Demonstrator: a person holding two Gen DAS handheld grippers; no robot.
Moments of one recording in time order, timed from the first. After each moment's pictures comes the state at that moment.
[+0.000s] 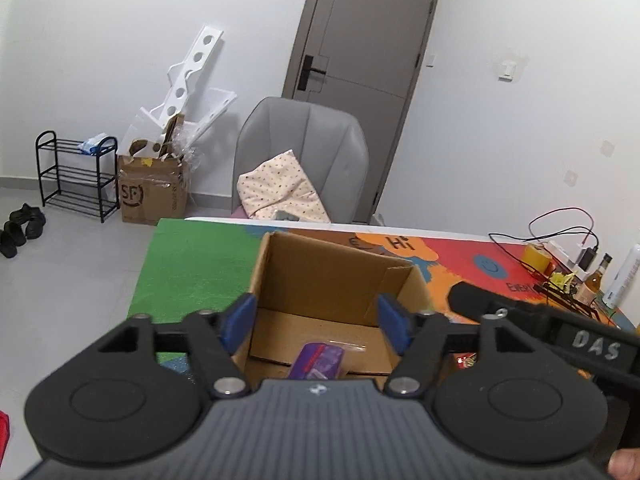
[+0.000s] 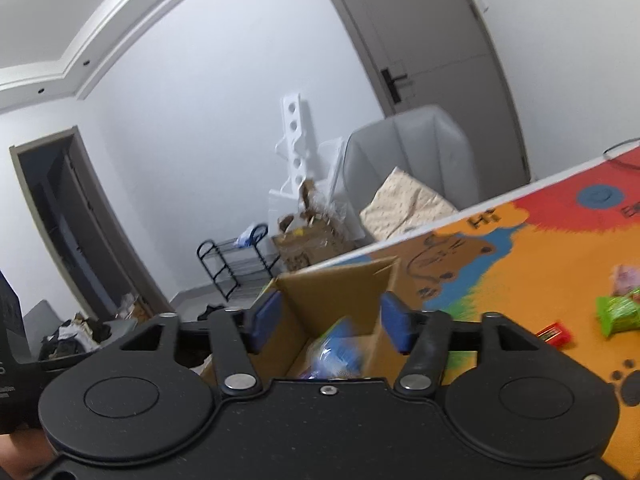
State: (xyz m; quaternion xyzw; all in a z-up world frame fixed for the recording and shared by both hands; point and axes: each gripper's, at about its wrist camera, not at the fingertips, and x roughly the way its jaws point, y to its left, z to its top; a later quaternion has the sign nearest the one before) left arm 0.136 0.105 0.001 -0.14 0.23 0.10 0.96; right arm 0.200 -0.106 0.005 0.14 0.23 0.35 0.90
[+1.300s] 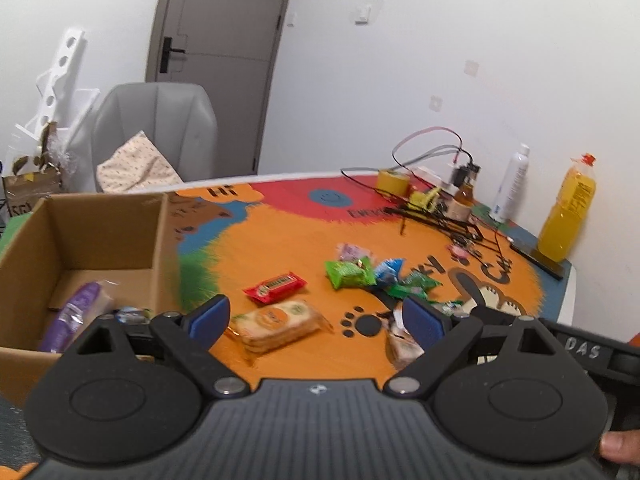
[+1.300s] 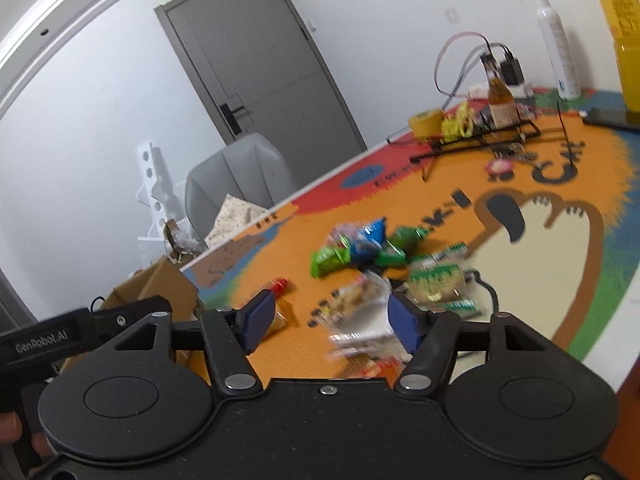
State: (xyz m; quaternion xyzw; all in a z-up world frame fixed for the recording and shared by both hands) left arm 0.137 -0.064 -0.016 -0.08 0.26 -0.08 0.96; right arm 0.152 -0.302 -0.055 0.20 0.26 0.14 0.93
